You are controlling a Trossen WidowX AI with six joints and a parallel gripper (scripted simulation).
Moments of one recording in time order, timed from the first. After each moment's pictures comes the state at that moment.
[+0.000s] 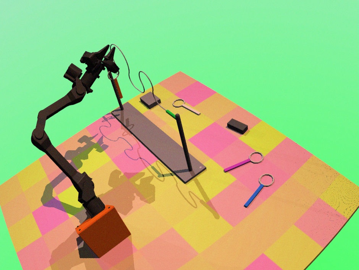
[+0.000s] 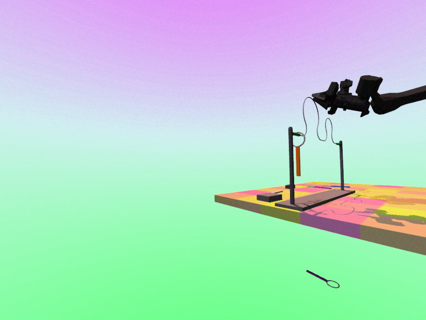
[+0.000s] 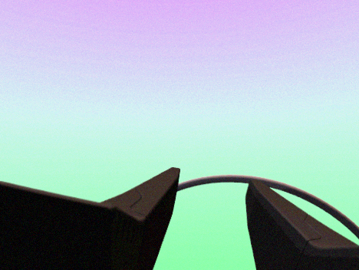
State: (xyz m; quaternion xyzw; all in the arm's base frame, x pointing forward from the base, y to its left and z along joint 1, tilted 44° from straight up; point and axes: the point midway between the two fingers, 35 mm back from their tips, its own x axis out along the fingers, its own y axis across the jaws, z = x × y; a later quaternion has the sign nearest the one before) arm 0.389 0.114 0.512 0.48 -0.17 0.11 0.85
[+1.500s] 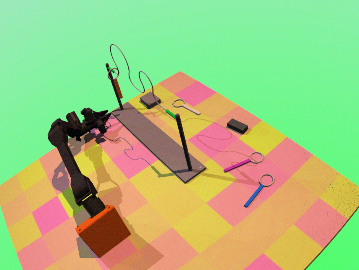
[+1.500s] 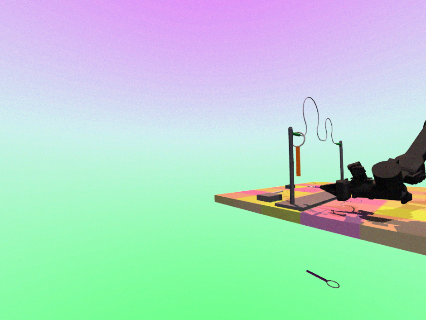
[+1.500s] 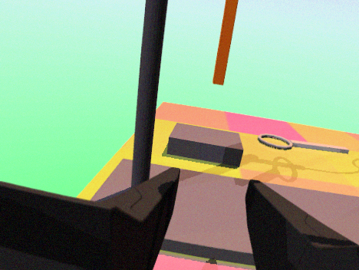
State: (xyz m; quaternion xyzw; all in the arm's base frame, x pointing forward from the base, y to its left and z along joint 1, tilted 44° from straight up) arm 0.244 0.454 0.349 0.38 0.06 0.08 0.92
